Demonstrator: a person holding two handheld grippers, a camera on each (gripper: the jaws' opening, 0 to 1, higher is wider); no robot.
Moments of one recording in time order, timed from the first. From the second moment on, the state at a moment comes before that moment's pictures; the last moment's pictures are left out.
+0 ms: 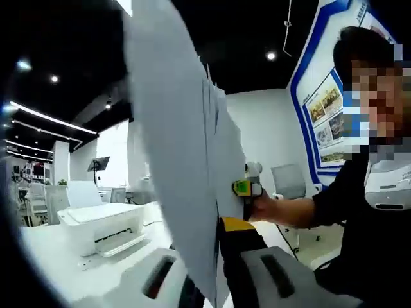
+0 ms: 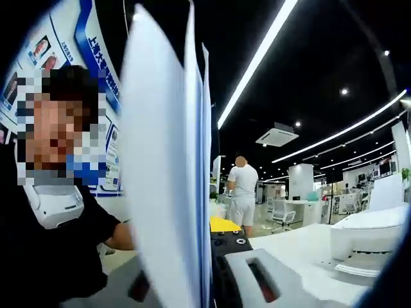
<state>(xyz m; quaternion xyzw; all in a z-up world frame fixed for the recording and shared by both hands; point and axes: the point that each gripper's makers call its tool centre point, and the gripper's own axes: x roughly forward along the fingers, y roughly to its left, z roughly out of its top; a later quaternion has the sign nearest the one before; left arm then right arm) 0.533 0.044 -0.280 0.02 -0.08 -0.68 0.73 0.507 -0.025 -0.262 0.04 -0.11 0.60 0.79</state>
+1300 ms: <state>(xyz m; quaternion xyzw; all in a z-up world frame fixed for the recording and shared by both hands) 0.525 0.013 -0.302 0.10 0.03 -0.70 0.71 0.515 0.018 -0.275 -0.06 -0.06 0.60 0.79</state>
